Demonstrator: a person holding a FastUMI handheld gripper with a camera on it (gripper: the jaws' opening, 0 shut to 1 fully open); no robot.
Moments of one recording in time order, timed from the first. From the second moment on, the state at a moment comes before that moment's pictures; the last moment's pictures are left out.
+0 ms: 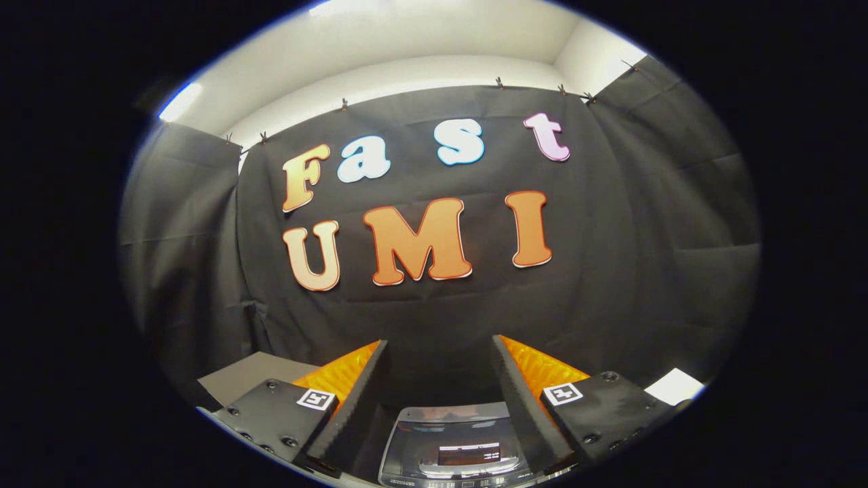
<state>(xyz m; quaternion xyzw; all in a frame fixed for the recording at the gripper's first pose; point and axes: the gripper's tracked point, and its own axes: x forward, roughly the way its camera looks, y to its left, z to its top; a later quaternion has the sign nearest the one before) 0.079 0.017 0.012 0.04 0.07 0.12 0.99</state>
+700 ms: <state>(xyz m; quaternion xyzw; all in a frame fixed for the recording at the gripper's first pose) 0.037 -0.023 0.069 0.03 0.02 0.12 0.99</state>
